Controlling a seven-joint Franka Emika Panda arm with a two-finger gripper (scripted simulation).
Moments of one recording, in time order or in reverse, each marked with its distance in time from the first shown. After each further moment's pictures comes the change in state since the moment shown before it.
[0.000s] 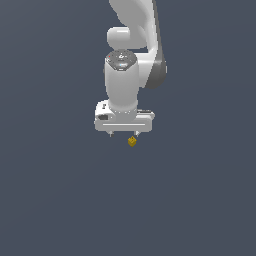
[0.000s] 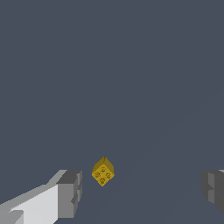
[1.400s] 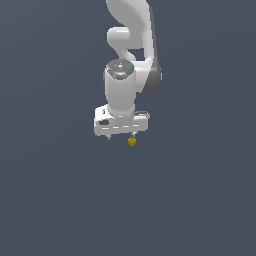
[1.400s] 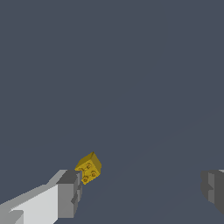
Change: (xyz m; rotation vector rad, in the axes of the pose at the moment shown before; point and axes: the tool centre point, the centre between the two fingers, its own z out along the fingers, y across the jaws) arm -0.011 0.011 0.025 -0.025 -0.004 -0.163
